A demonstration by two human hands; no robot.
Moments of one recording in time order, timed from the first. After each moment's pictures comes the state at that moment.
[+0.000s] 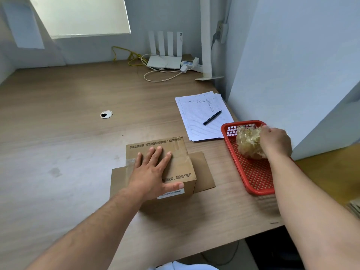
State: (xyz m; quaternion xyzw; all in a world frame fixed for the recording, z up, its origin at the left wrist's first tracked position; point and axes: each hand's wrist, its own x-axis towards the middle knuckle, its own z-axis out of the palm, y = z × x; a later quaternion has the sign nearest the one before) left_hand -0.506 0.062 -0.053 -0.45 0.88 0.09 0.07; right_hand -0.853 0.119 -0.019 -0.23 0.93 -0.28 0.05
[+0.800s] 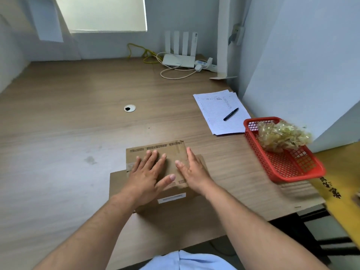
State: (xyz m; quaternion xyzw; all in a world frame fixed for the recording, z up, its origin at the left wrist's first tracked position) left_hand -0.367 0.065 -0.055 -0.45 0.88 0.14 0.03; right_hand -0.545 0.113 -0.064 -0.50 0.74 -0.27 0.34
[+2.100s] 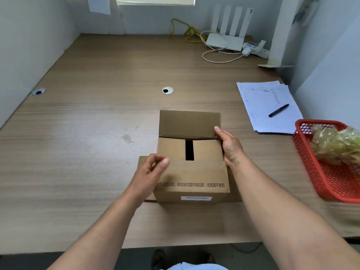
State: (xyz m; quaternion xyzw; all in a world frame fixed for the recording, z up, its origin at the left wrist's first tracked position) left_hand -0.292 0.082 -0.053 -0.55 0.54 0.56 -0.30; right_hand -0.537 0.032 -0.055 -0.19 0.60 -0.56 0.55
